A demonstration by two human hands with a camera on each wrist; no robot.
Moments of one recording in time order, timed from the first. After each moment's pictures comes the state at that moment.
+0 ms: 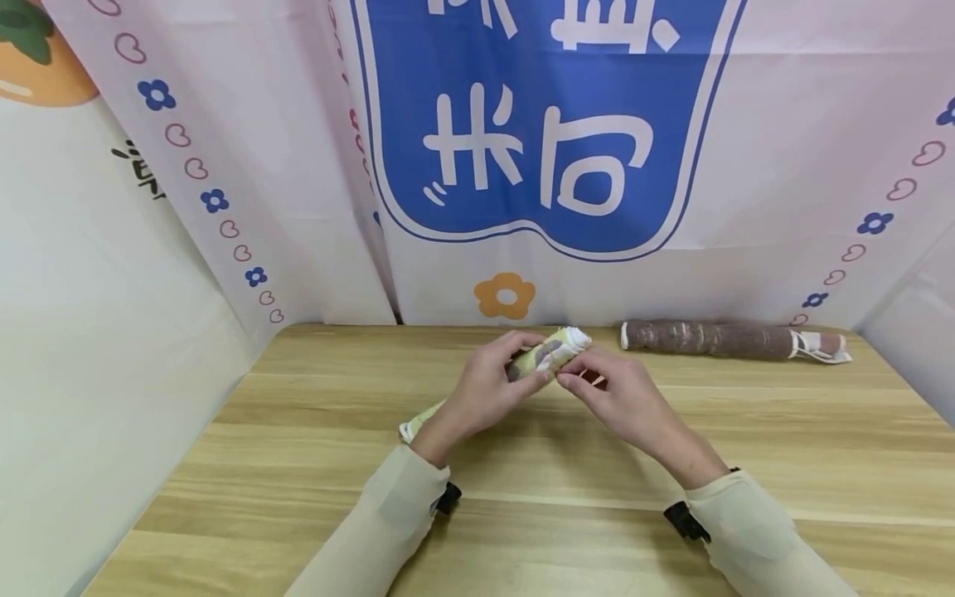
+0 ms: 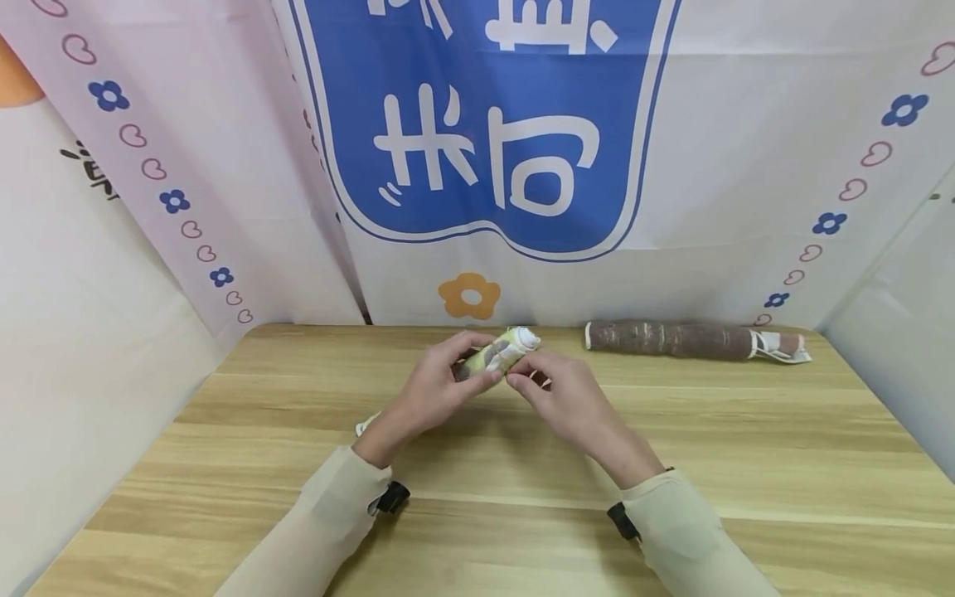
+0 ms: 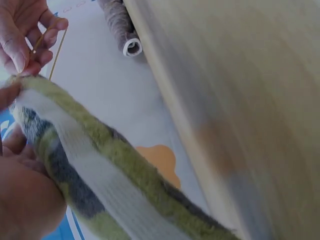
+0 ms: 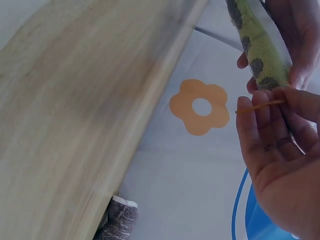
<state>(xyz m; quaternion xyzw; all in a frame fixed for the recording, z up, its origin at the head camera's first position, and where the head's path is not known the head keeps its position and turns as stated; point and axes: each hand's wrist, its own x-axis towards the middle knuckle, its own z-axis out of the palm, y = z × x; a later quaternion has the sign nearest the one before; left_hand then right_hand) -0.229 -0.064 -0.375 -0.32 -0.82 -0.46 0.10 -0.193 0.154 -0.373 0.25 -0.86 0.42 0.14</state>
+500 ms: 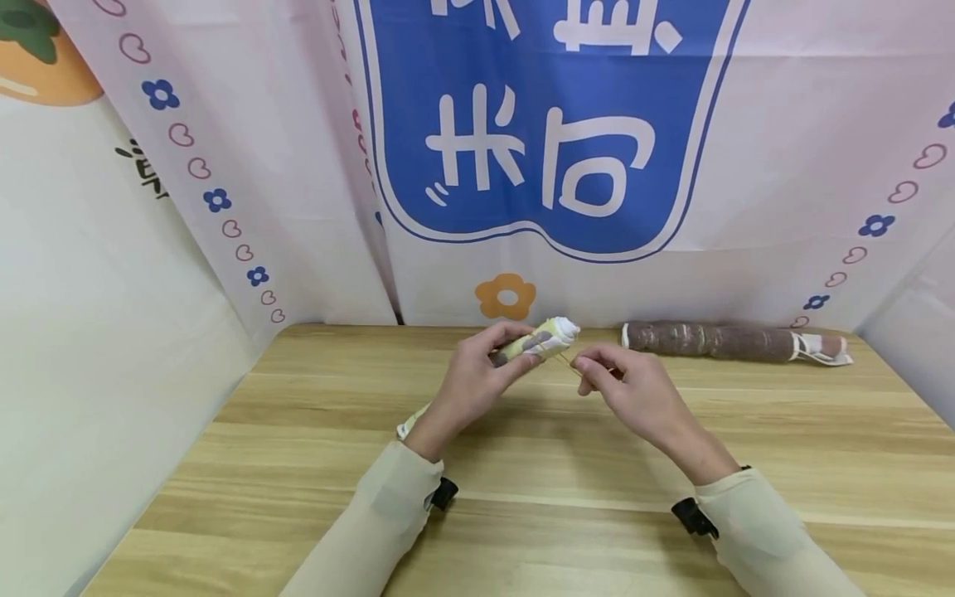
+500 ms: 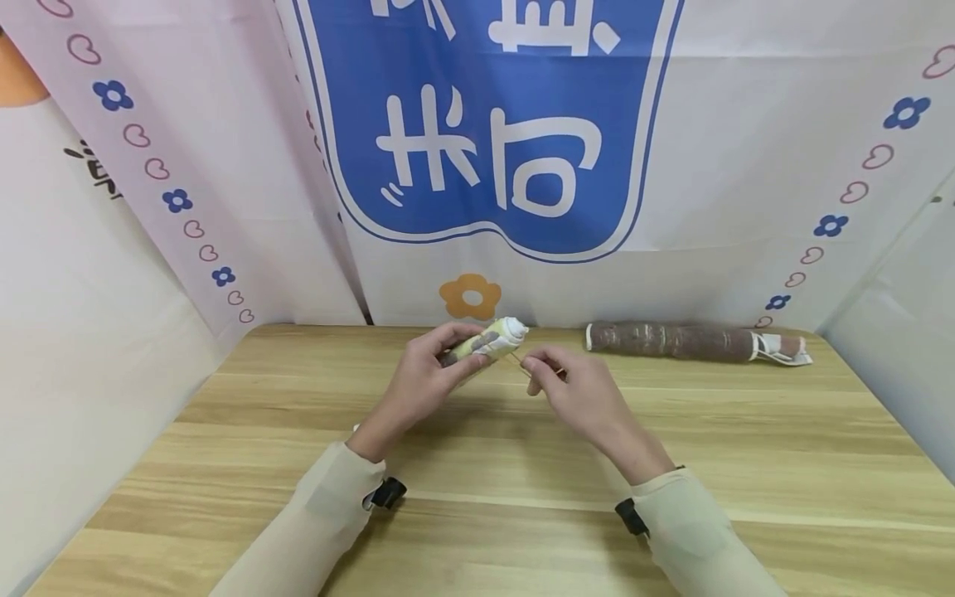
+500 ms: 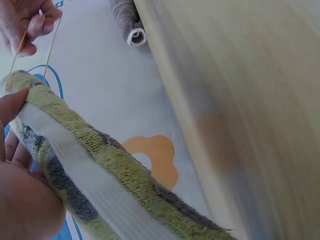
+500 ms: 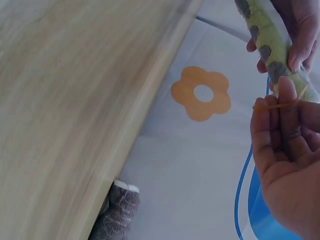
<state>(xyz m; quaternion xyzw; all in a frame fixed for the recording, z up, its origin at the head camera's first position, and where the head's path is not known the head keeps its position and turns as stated) -0.235 -0.073 -0.373 -0.30 -0.79 -0.52 0.13 -0.191 0.165 -0.365 0.20 -0.87 0.42 0.15</state>
